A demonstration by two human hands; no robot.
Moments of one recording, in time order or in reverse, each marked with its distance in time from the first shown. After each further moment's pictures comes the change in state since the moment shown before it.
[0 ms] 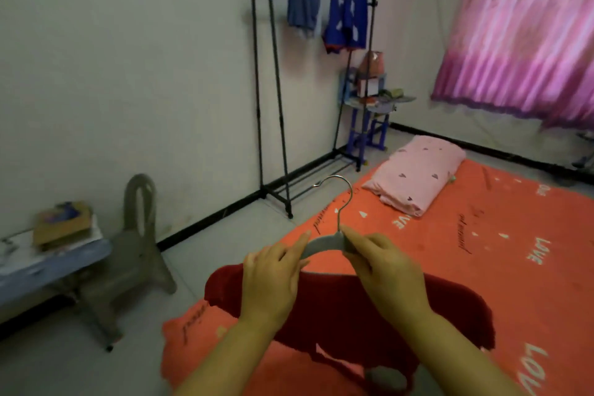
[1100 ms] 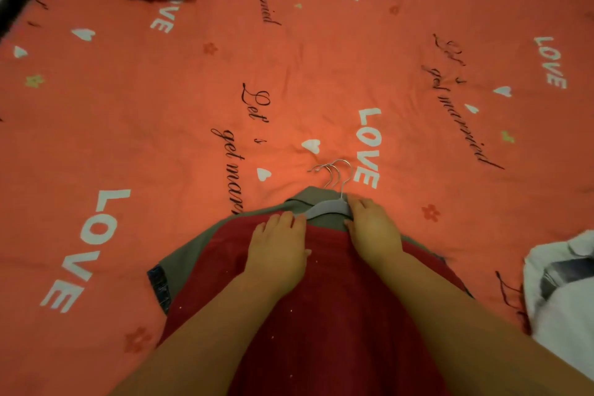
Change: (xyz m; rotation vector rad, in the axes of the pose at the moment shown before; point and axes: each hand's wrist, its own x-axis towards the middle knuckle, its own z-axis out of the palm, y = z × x) left_hand -0.198 0.229 0.466 -0.098 -1.267 0.446; right_hand -0.374 0.444 0.121 -0.320 -0.633 1.130
